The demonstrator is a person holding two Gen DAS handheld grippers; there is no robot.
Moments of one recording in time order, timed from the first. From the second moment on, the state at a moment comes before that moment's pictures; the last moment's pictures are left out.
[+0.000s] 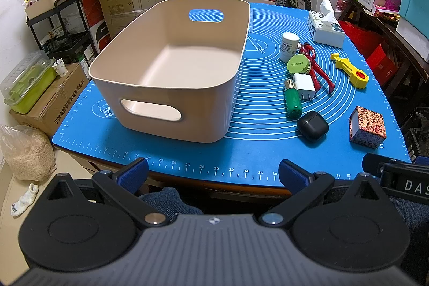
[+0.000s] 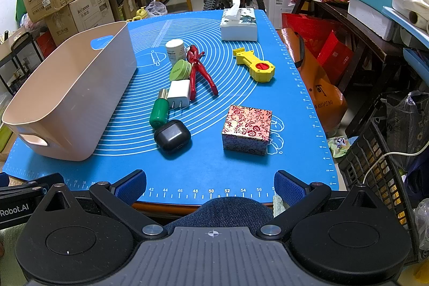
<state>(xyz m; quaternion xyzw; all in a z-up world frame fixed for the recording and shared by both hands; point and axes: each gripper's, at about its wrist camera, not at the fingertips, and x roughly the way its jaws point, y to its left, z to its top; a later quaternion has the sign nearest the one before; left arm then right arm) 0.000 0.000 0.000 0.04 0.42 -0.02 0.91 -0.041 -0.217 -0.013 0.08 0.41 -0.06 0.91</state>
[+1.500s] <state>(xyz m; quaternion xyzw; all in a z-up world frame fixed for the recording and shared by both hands) 0.040 0.045 0.029 0.00 0.38 0.02 0.92 -0.015 -0.231 0.017 0.13 0.36 -0.06 0.92</state>
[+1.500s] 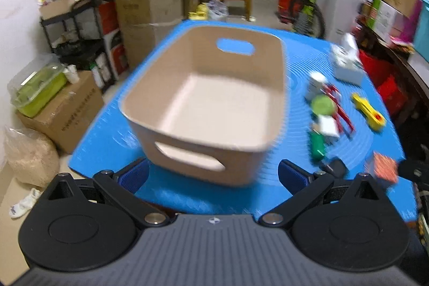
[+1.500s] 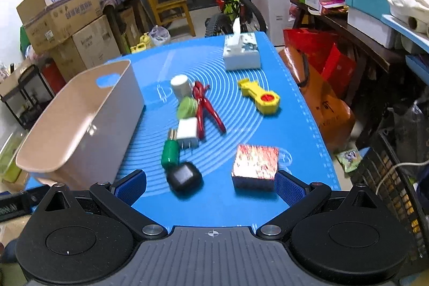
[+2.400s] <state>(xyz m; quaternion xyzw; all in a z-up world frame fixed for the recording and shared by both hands) 0.159 0.151 -0.019 -0.03 0.44 0.05 0.90 0.086 -0.261 -0.060 0.11 0.47 -0.14 0.86</state>
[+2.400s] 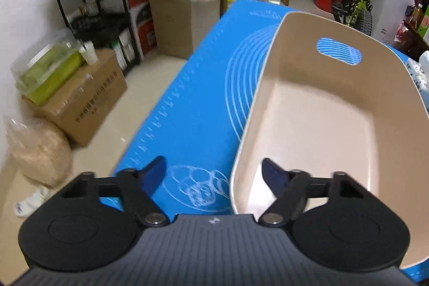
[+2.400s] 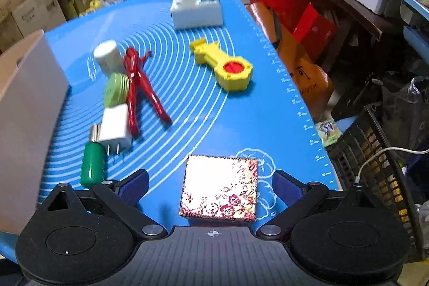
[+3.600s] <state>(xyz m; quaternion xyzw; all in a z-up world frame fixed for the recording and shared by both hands) 0.165 0.143 -0.028 -0.03 0.46 0.03 0.89 0.119 -0.233 0.014 0.11 0.38 -0.09 0.91</state>
